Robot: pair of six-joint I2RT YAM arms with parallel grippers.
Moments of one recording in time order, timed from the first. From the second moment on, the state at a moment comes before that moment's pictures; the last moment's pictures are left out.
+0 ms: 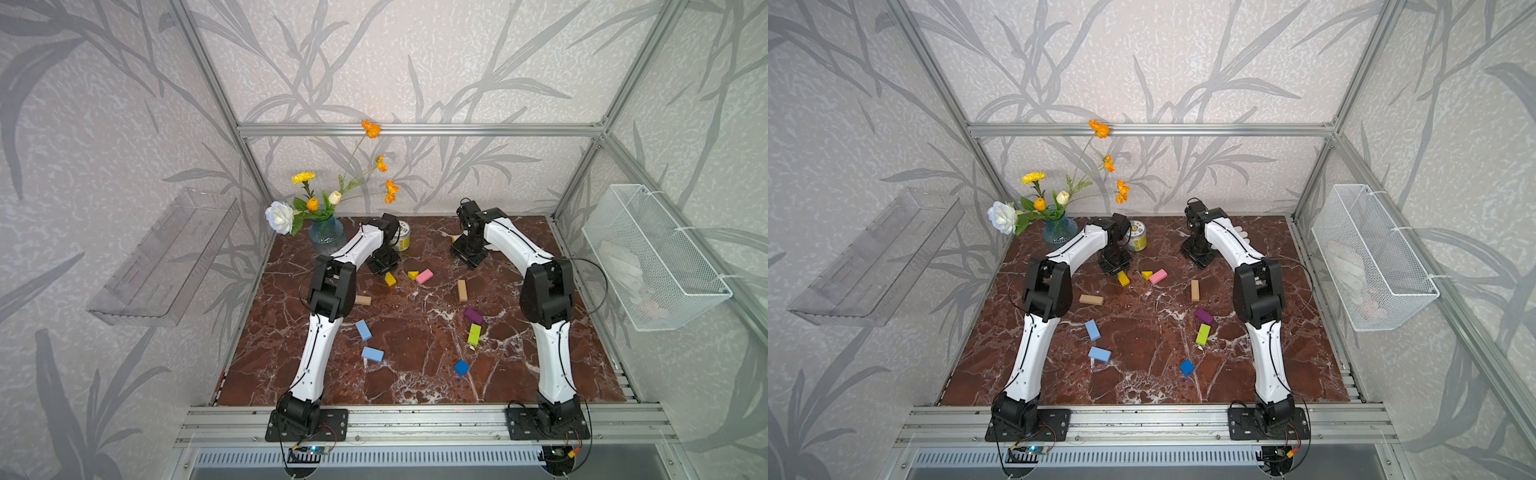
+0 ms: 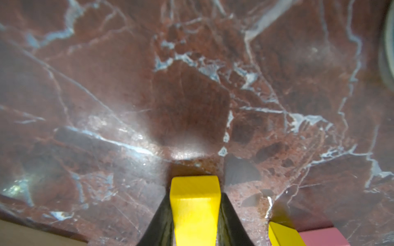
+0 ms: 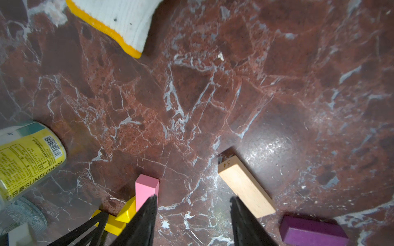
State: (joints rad) left arm -0.36 2.45 2.14 -1.19 0.09 -0.96; right arm 0.33 2.23 2.01 -1.13 -0.09 1.10
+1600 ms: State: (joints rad) left arm -0.43 2.47 2.16 -1.14 0.10 -1.16; right arm 0.29 2.12 1.87 -1.07 -0.11 1.07
